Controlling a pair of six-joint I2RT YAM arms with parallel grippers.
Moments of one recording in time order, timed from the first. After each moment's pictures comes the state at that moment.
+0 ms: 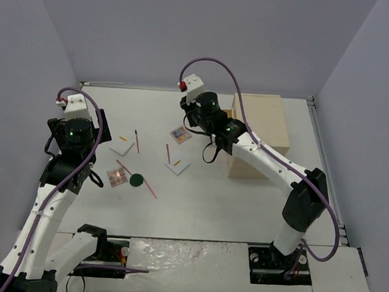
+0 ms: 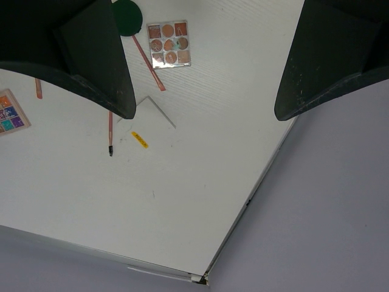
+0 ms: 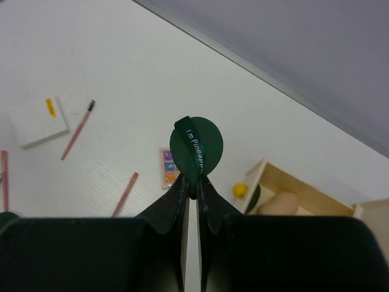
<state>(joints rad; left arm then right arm) -0.18 0.86 1.02 -0.49 -0.55 -0.15 0.75 1.72 1.52 -0.16 0.21 -0.06</state>
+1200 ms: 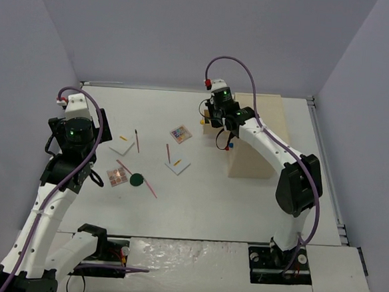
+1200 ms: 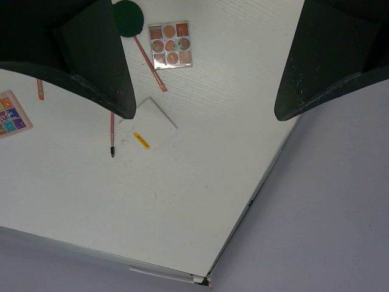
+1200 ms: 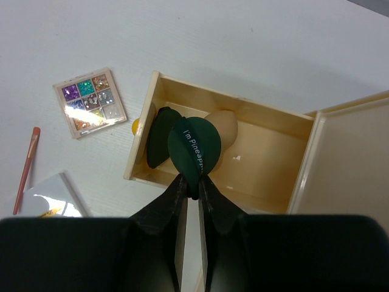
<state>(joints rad) -0.18 0.86 1.02 -0.49 -0.55 -0.15 0.54 1.85 1.59 -0.44 0.21 0.07</state>
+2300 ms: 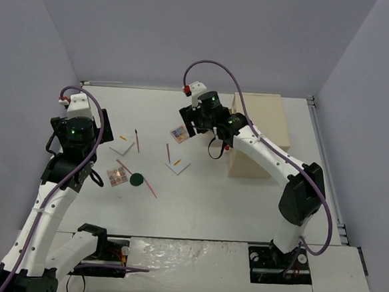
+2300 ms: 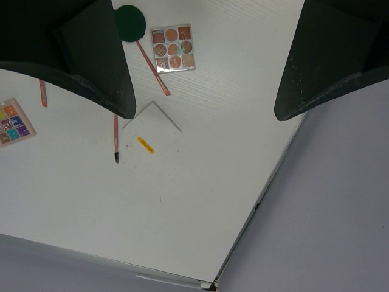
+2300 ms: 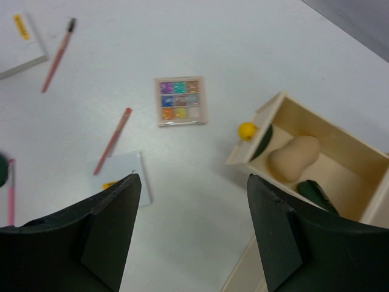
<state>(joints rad) -0.18 0.87 1.02 -0.50 -0.52 -0.15 0.68 1.78 1.58 -0.42 0.13 -0.02</state>
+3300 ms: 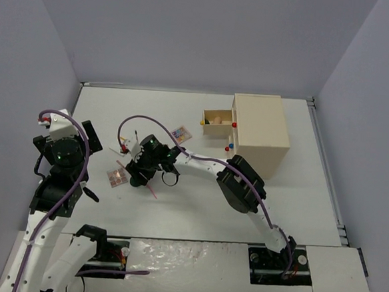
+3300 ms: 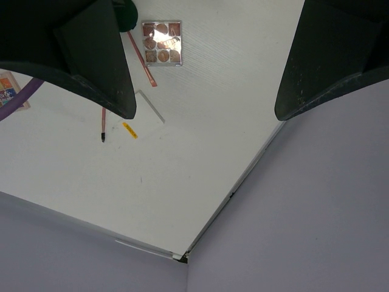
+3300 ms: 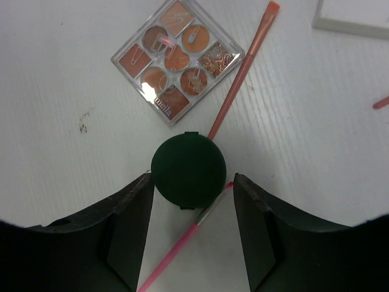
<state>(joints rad) -0.18 0.67 0.92 -0.50 -0.63 -0.17 1.00 2.28 1.71 -0.19 -0.36 -0.10</state>
